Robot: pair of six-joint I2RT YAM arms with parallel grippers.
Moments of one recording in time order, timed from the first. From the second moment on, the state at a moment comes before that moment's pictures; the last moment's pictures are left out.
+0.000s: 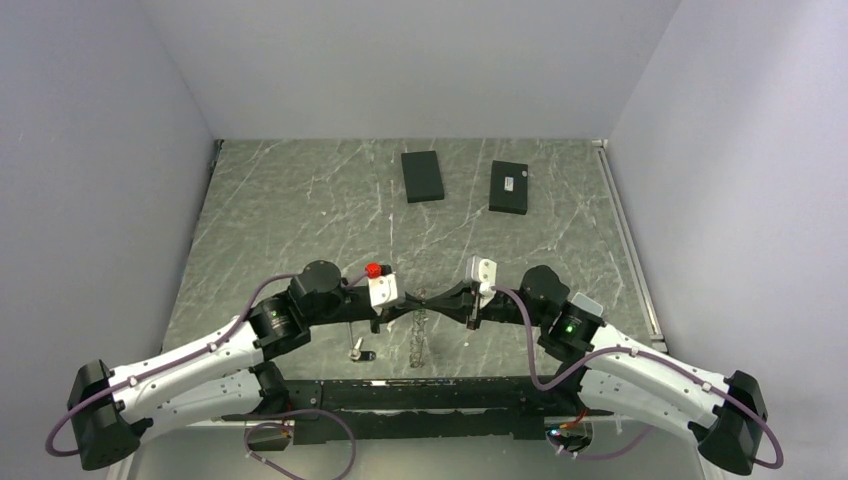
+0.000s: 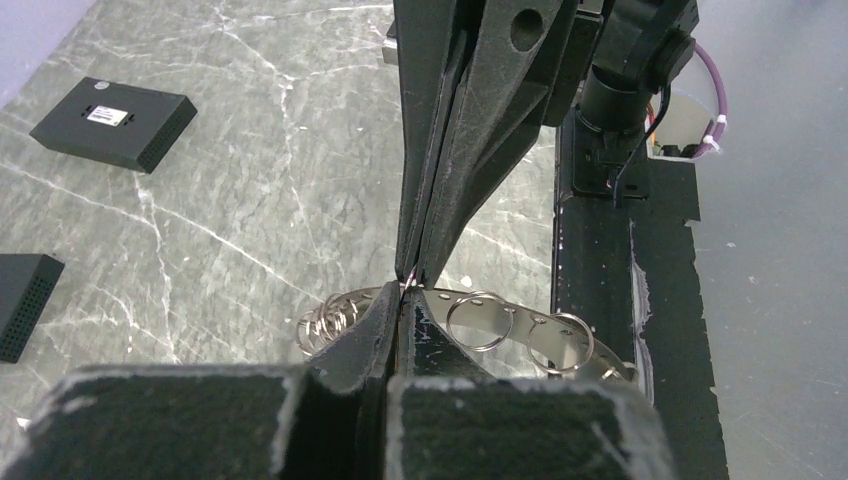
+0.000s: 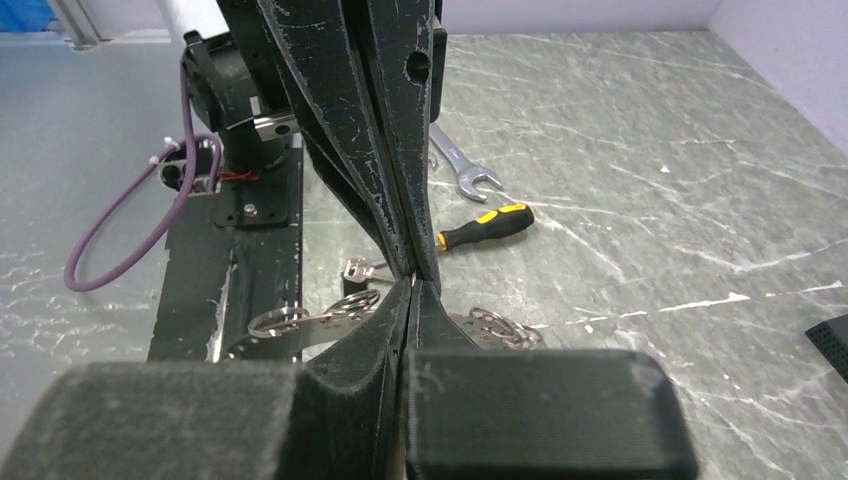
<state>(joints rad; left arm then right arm) -0.99 0.85 0.62 0.06 0.39 0.17 0.92 0.75 0.48 0.24 -0.49 -0.09</state>
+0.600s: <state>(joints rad) -0.99 0.62 0.54 -0.01 0.14 -0.08 0.94 0.74 0.47 0.25 -0.39 -0.07</state>
